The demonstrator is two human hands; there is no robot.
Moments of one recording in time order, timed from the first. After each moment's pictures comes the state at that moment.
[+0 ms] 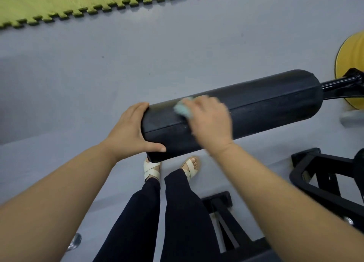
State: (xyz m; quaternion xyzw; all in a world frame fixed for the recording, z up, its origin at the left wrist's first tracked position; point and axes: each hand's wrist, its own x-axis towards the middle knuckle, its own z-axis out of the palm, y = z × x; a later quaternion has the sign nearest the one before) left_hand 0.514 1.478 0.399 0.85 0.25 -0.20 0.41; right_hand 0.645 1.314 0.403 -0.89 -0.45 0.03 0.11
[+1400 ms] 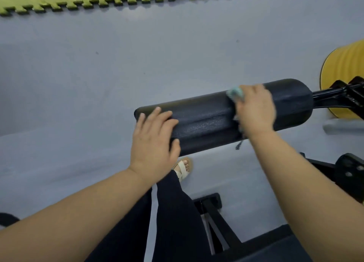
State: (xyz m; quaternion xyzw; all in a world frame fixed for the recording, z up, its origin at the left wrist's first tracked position) left_hand 0.520 1.412 0.414 0.93 0.22 -0.02 0.29; right_hand 0.724 1.269 0.408 -0.97 -0.23 0.05 0.03
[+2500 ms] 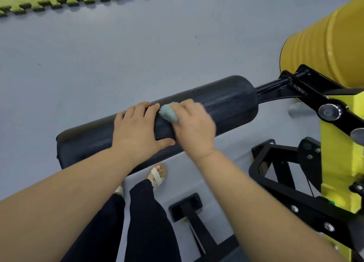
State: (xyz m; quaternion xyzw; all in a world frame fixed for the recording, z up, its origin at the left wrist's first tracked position) left_hand 0.640 1.373 0.412 0.93 0.17 -0.19 0.25; right_hand 0.710 1.249 0.403 -0.93 -0.34 0.00 0.15
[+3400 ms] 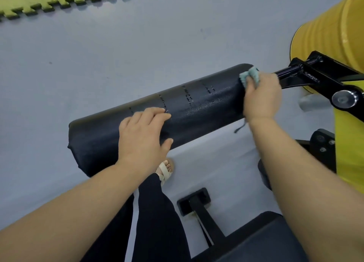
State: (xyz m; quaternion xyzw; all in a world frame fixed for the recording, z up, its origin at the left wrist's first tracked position) left_hand 0.604 1.352 0.427 0.95 0.17 -0.08 0.24; right_hand 0.803 1.167 0.403 -0.99 -0.03 -0.02 0.10
